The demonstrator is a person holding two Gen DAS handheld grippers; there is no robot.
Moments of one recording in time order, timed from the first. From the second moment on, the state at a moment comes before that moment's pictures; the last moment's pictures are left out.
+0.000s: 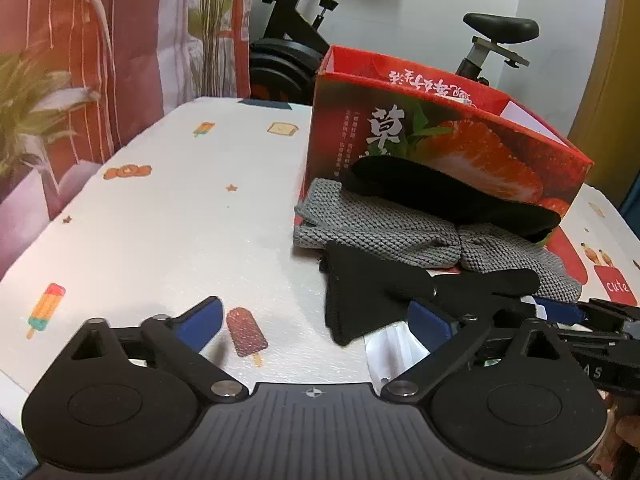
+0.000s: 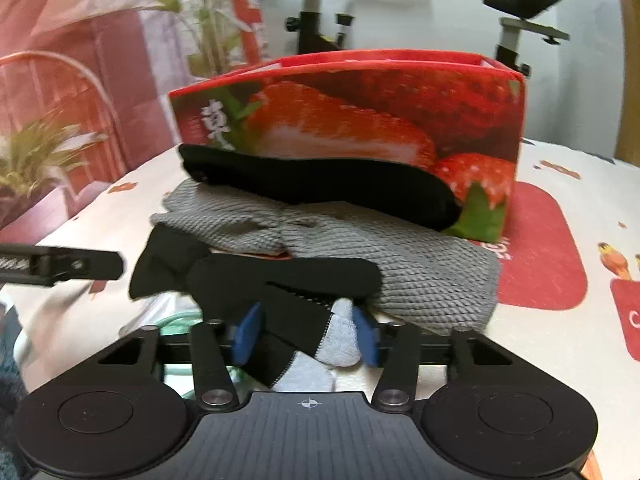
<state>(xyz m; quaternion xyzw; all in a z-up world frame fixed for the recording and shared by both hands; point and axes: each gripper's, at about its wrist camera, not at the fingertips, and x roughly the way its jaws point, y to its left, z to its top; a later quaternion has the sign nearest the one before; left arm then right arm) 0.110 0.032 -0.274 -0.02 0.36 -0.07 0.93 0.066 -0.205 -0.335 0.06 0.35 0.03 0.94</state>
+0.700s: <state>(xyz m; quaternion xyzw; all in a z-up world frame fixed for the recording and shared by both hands) 0.149 0.032 -0.294 -0.13 0.39 -0.10 0.91 0.065 -0.207 -0.336 0.06 0.35 0.04 0.94</state>
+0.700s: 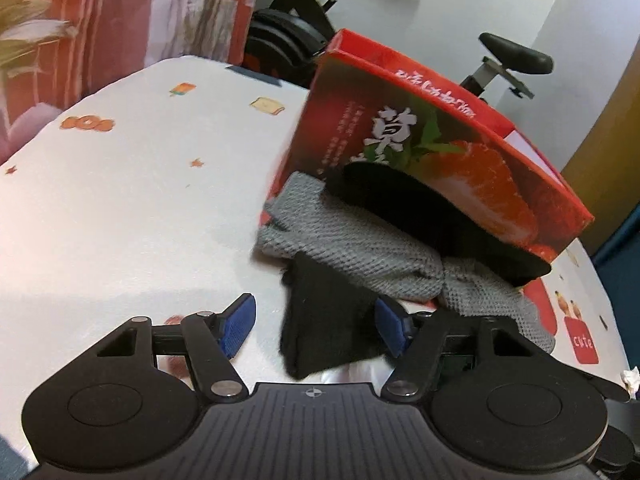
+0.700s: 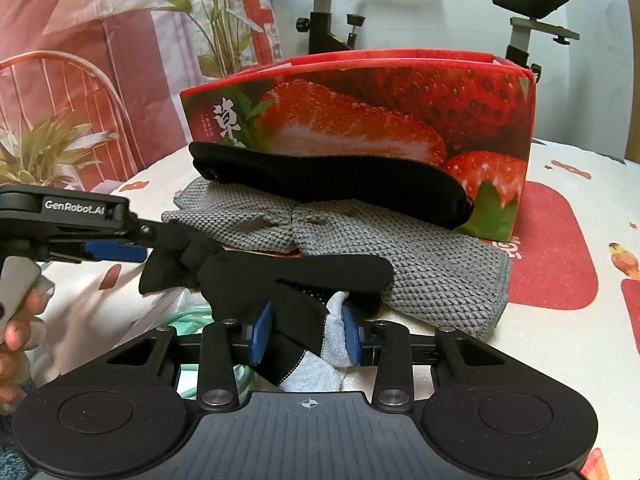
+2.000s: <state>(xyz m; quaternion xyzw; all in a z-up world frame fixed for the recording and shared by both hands) 0.123 0.029 -0.287 -0.10 0.33 -0.17 0.92 0.061 -0.205 -0.334 0.06 0.35 0.04 0.93</state>
